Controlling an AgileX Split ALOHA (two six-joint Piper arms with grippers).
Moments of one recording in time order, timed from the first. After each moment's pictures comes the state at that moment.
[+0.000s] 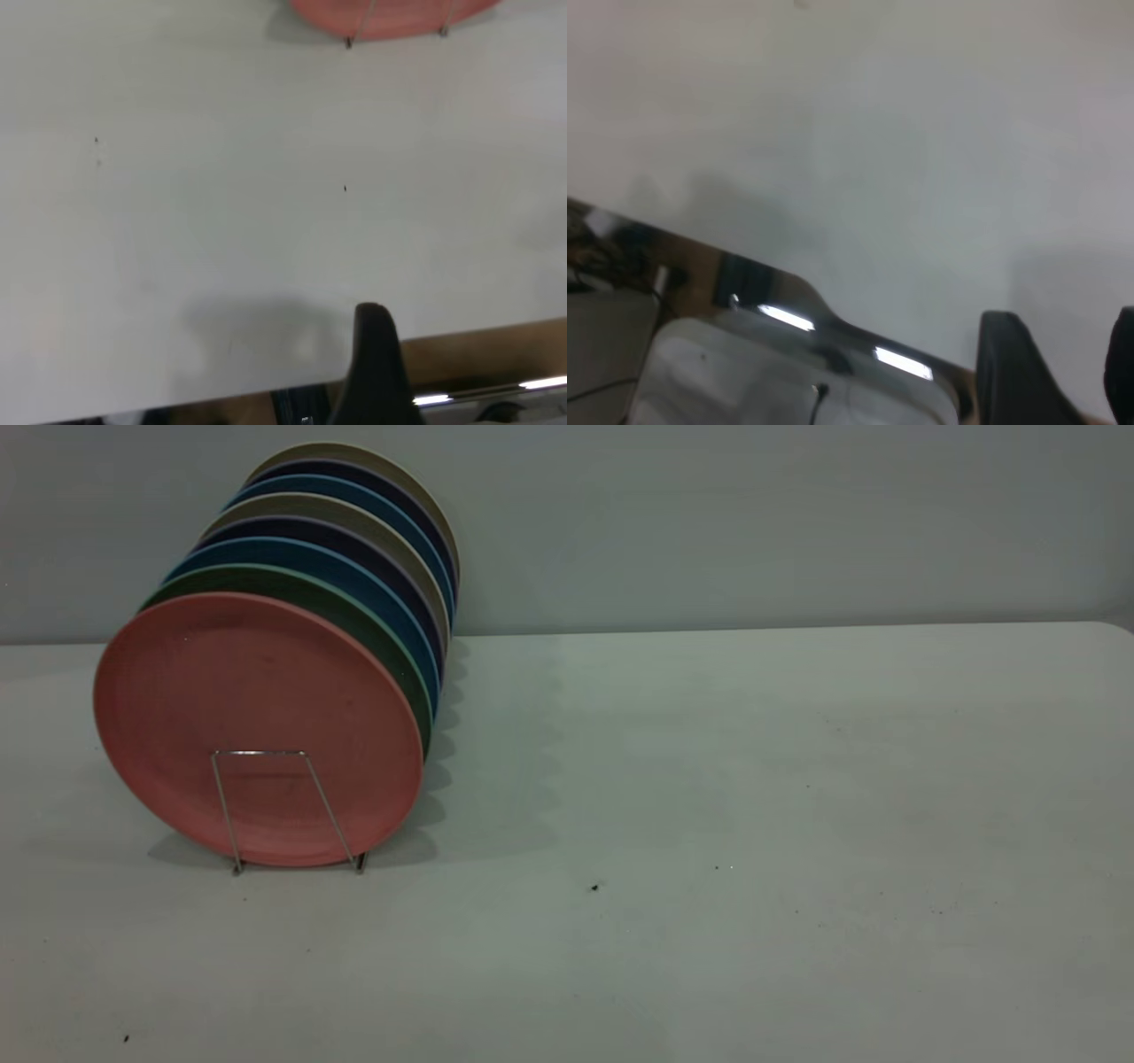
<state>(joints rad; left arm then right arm) -0.01 0.66 -0.77 -0.07 1.07 0.09 -0.10 0.89 -0.90 0.45 1.23 -0.43</state>
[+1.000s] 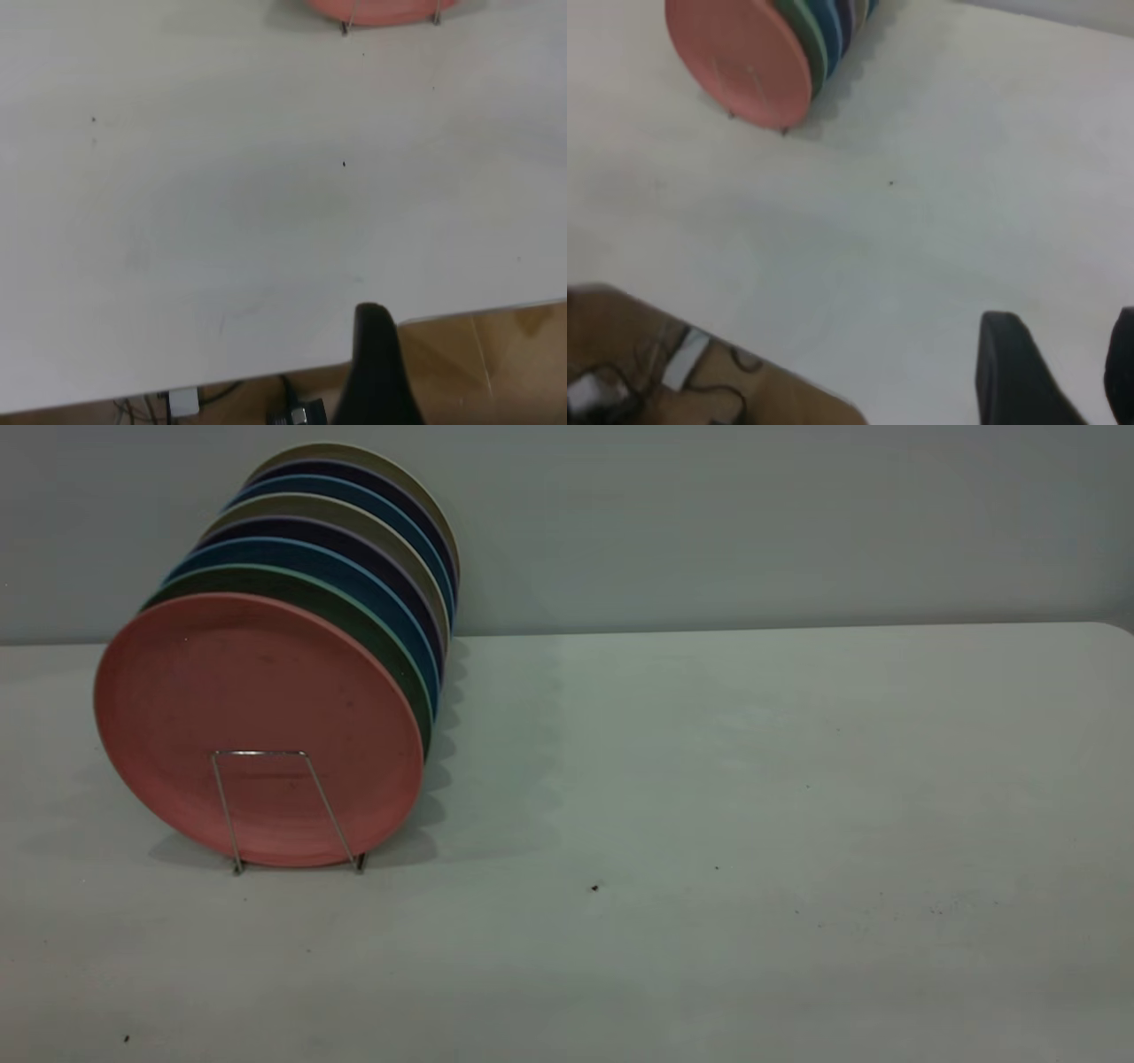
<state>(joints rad) -0.01 0.12 -0.49 -0.07 1.14 0.09 -0.10 0.26 -0.75 0.58 1.24 -0.42</state>
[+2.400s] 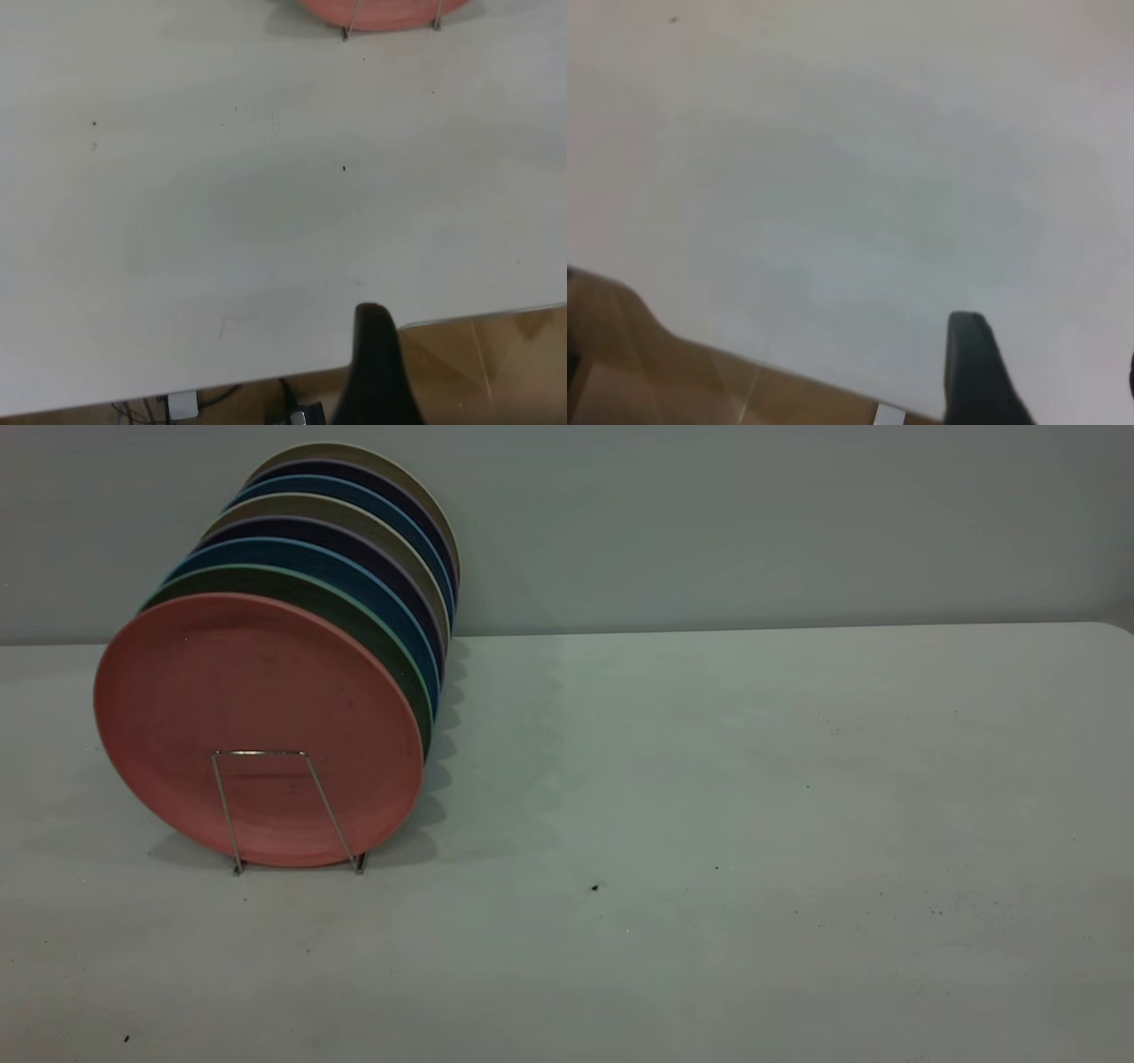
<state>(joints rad) -0.01 0.12 -0.49 -0.07 1.13 0.08 0.09 0.13 -0.48 0.11 1.15 -0.24</state>
